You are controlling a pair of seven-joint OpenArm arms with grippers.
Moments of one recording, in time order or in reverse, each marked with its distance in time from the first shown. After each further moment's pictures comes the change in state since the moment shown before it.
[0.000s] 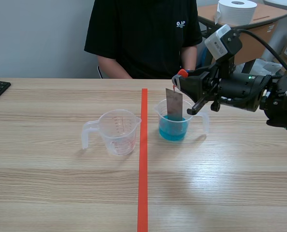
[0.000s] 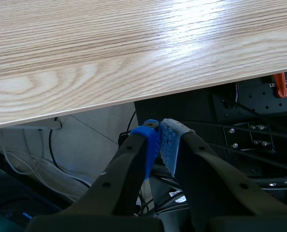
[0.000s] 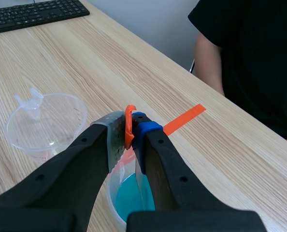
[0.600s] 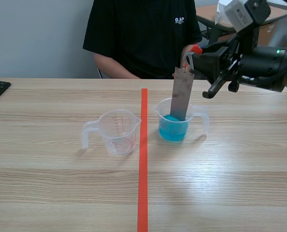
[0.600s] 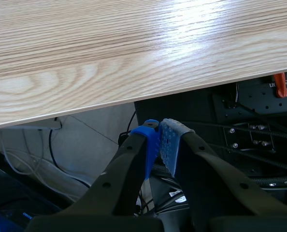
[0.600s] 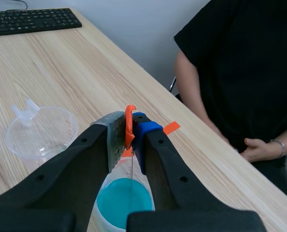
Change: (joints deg) left arm 0.0 0.0 0.0 0.0 0.0 0.0 0.0; right arm -5.1 4.2 6.6 16.7 4.1 0.0 -8.3
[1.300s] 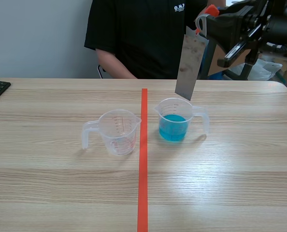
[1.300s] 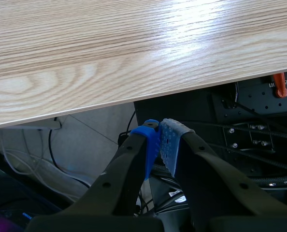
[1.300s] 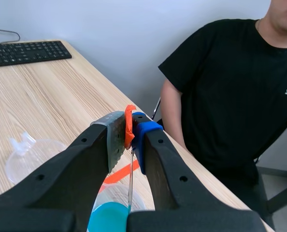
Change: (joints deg) left arm 0.0 0.0 0.0 0.0 0.0 0.0 0.0; right arm -2.3 0.0 7.2 11.0 8.7 0.0 -7.6
